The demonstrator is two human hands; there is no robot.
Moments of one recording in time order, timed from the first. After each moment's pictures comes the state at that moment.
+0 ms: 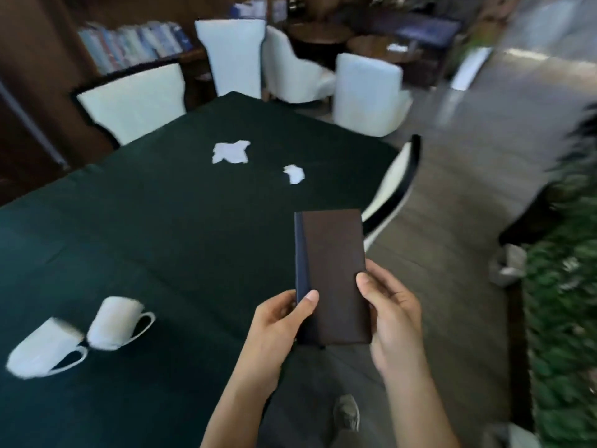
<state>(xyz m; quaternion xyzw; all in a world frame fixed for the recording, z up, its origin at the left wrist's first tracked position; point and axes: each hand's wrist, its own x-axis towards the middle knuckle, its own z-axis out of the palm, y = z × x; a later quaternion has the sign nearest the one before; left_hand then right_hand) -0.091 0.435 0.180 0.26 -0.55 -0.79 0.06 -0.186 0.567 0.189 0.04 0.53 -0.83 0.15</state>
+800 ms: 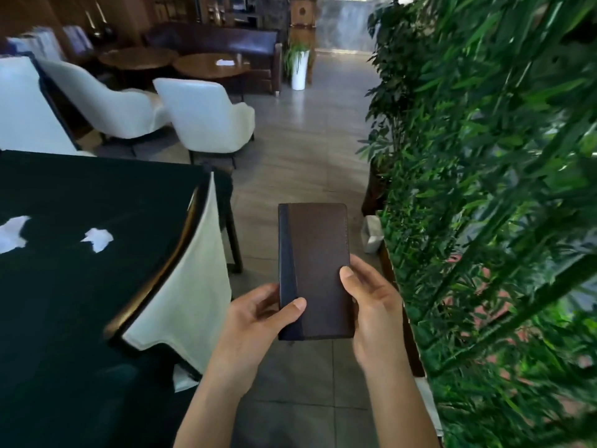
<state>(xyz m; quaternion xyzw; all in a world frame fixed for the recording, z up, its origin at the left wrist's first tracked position) -0.325 0.681 0.211 0.11 -0.64 -0.75 -0.07 -0.359 0.851 0.206 0.13 0.50 -0.86 -0.04</state>
